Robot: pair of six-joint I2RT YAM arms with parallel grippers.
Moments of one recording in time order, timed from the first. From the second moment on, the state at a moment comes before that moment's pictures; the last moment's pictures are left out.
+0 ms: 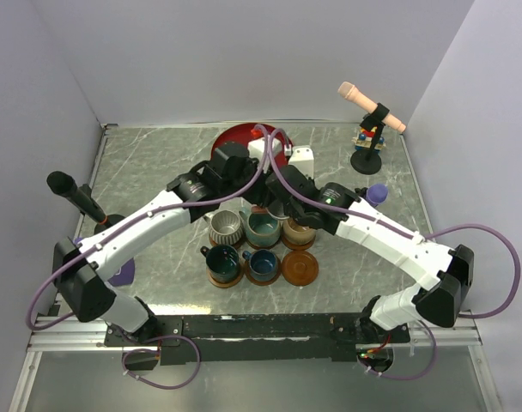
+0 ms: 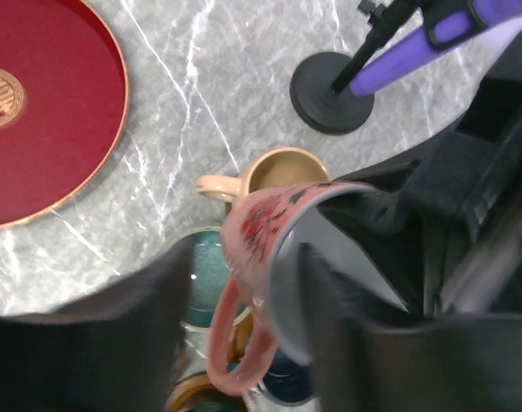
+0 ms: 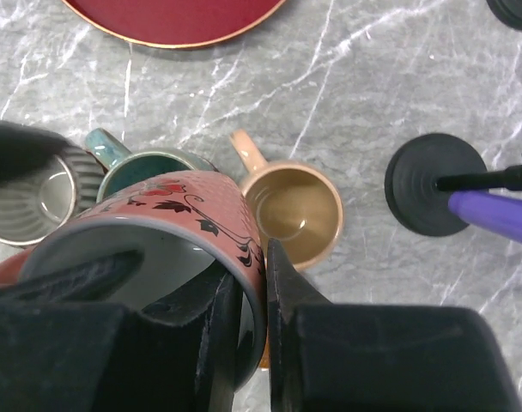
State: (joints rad) left arm -0.81 1.49 1.41 -0.41 0.10 -0.17; right arm 0.90 1.39 1.39 -0.87 0.66 0.57
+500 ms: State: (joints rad) left arm -0.72 1.20 1.20 -0.25 0.07 -0.01; right arm 0.81 1.33 1.39 -0.90 0.52 0.54
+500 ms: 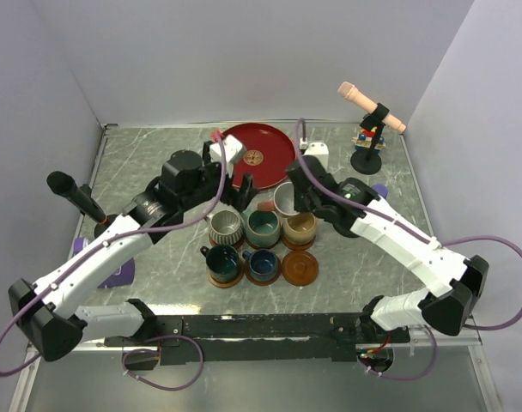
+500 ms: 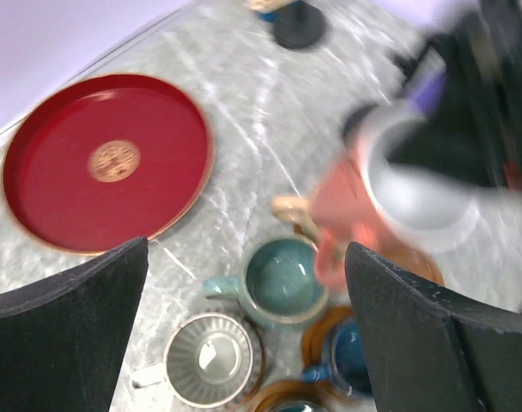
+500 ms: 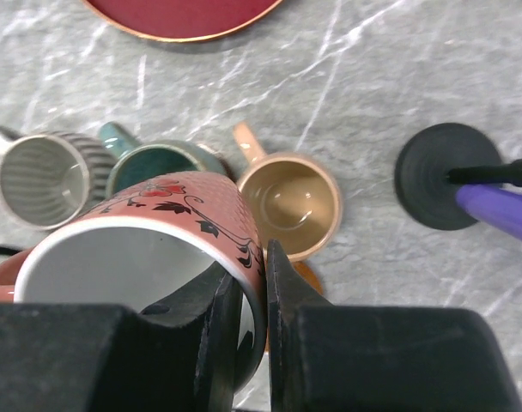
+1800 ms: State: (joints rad) left arm -0.77 1.29 1.17 -0.41 0.68 0.24; right arm 0.64 1.21 1.33 -0.88 -0.04 0.28
